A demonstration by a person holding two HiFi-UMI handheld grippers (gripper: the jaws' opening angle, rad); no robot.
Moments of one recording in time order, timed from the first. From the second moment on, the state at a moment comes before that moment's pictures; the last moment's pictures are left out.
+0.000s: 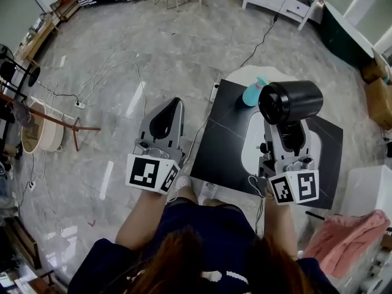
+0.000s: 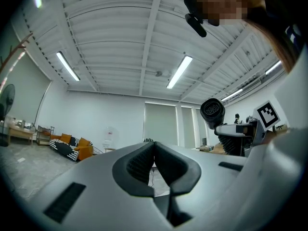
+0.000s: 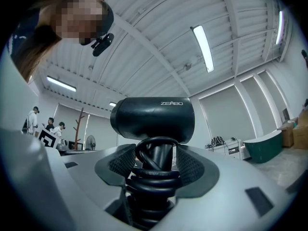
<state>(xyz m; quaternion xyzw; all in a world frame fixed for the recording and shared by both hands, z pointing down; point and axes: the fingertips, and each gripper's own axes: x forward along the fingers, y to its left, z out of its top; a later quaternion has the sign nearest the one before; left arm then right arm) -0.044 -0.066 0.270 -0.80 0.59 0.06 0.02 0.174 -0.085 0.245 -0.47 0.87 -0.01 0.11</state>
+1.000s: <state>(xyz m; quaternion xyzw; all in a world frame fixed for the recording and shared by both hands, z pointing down) -0.091 -0.249 0.348 -0.86 0.51 0.03 -0.04 0.082 -0.234 0.401 -0.56 0.82 -0.12 -0.01</state>
